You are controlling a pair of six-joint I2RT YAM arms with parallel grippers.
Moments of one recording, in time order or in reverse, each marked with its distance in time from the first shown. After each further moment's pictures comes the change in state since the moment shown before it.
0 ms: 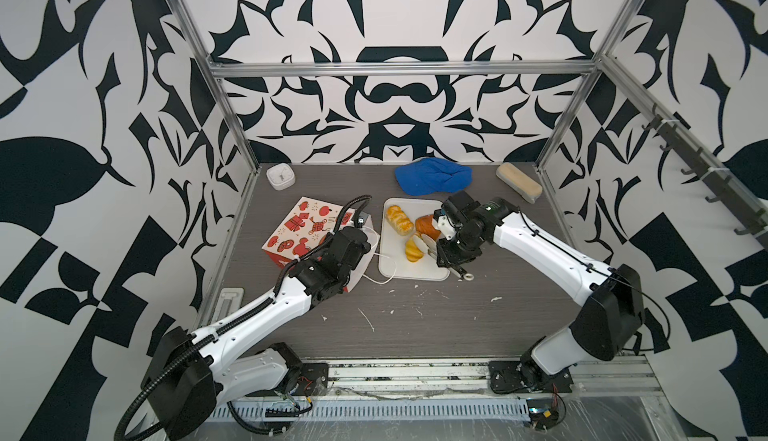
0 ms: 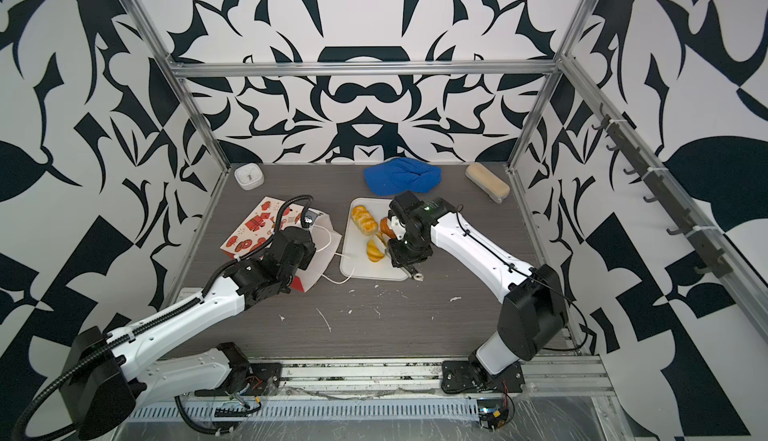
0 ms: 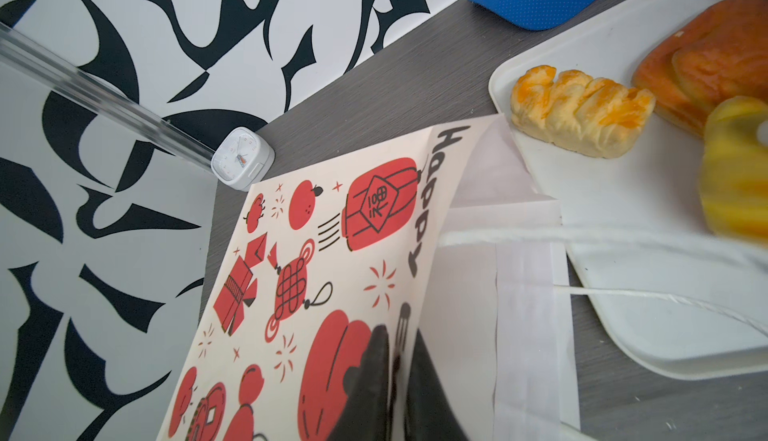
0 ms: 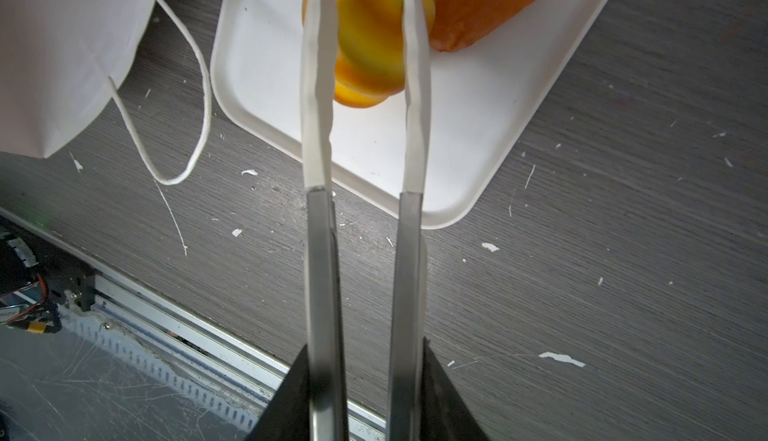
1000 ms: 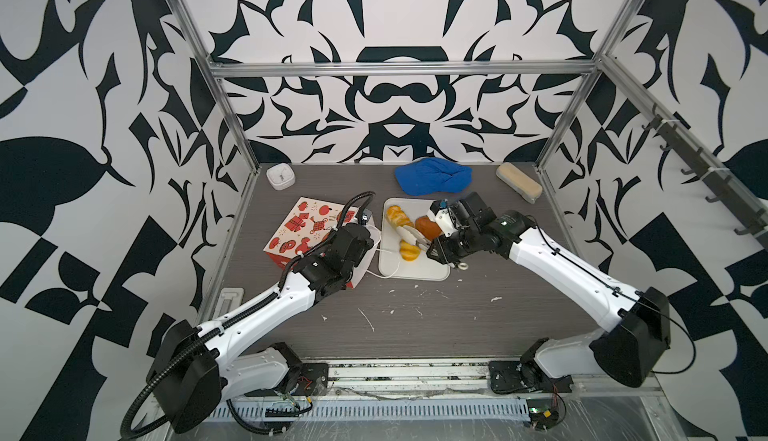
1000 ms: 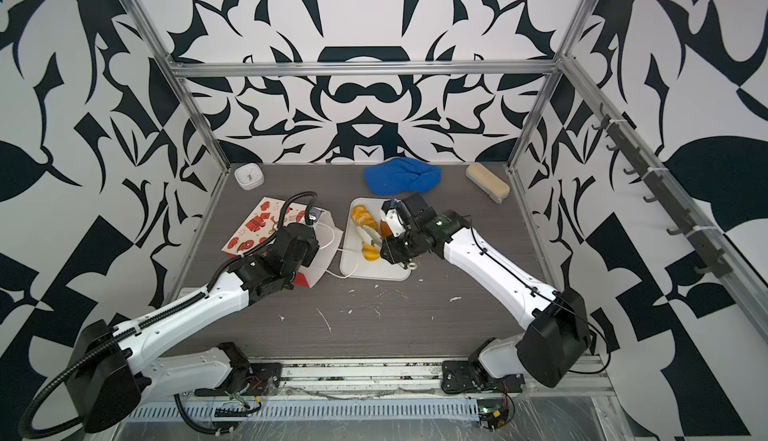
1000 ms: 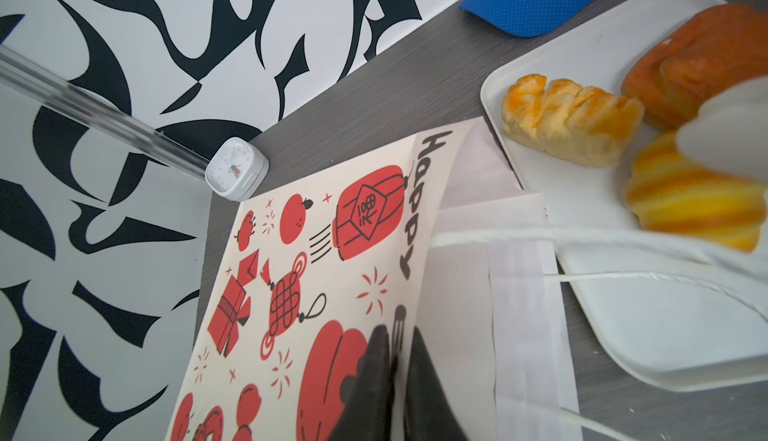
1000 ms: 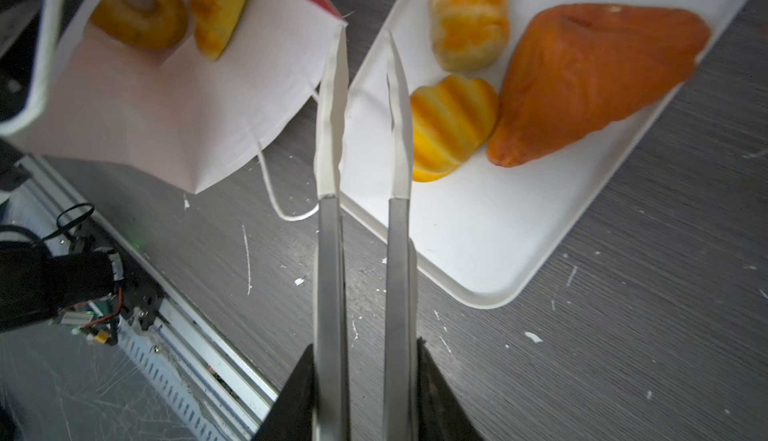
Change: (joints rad) left arm 0.004 0.053 0.048 0.010 0.015 0.025; right arm 0.065 -0.168 -0.134 0.278 -0.089 -0.024
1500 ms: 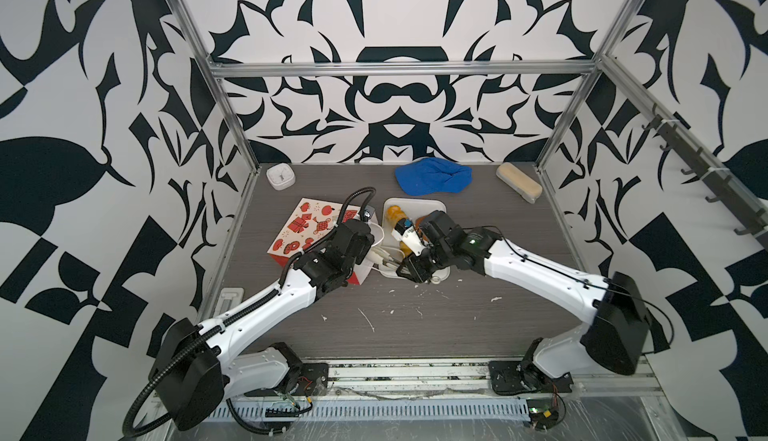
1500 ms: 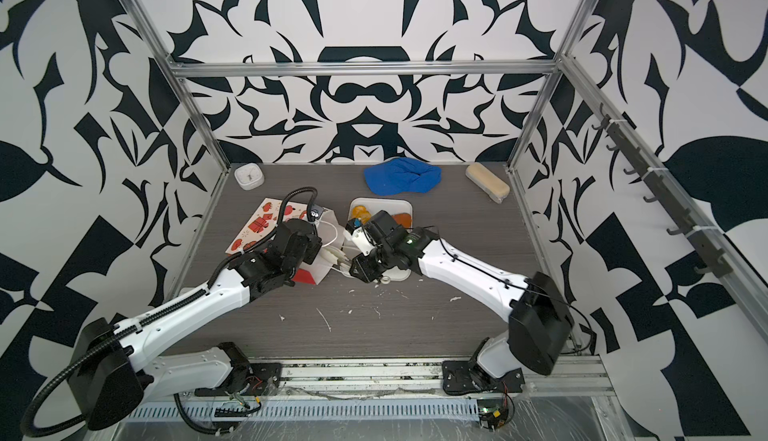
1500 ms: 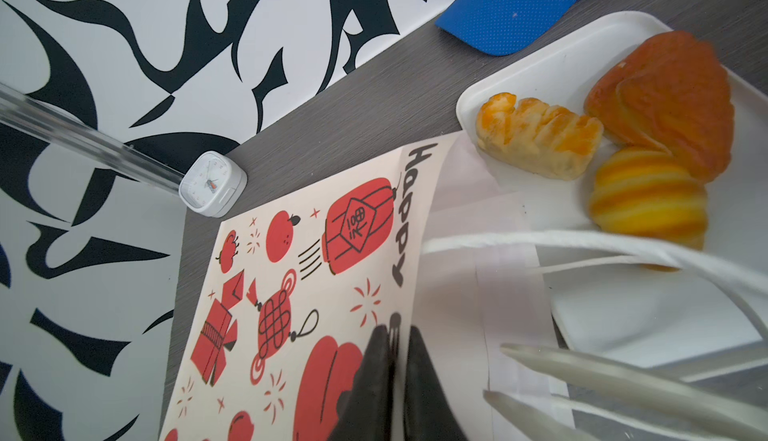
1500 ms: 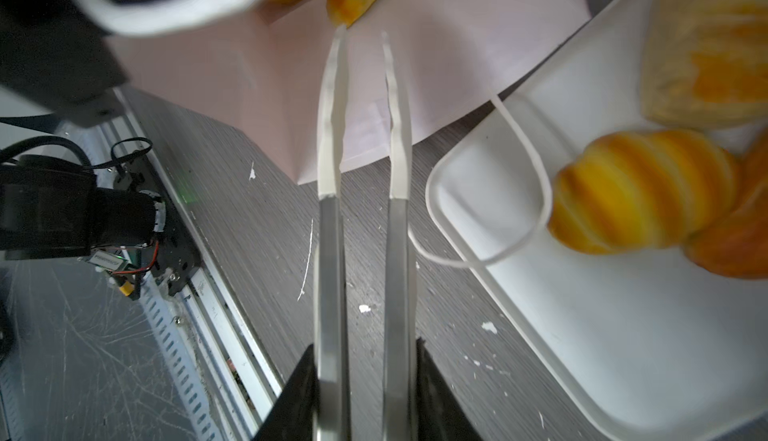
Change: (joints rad) left arm 0.013 -0.013 0.013 0.007 0.091 0.002; right arm 0.175 0.151 -0.050 0.264 -0.047 -0.032
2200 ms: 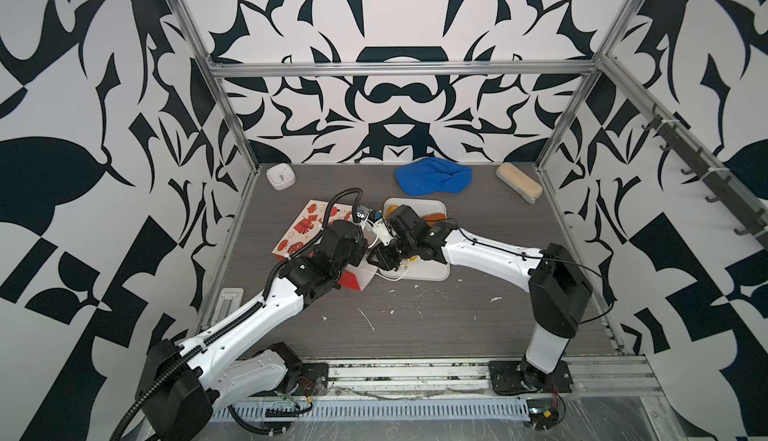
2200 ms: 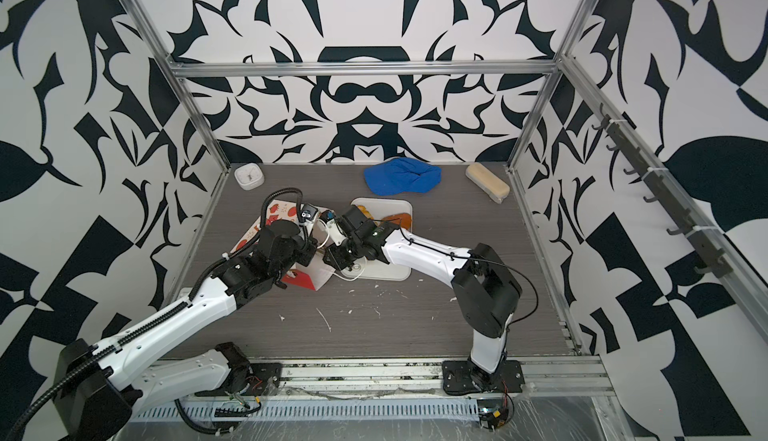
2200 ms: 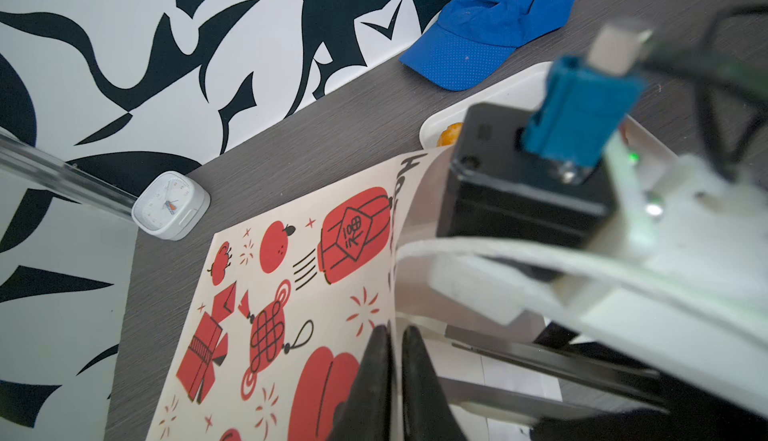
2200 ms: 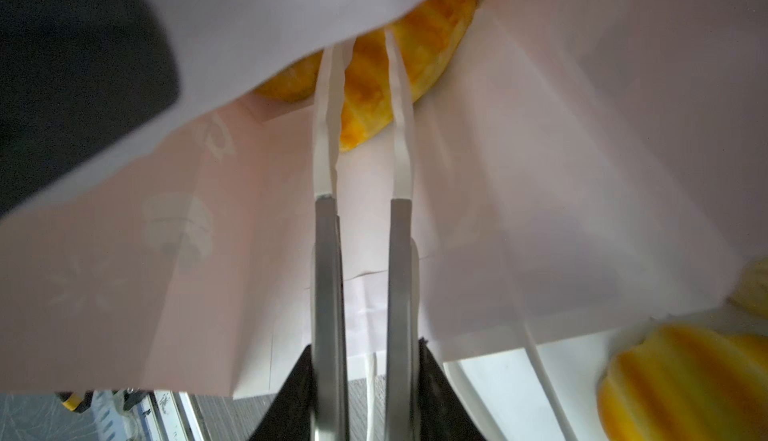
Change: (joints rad) left arm 0.019 -0.088 -0.021 0.000 0.142 -0.001; right arm 0.042 0.272 0.176 0.193 0.033 0.008
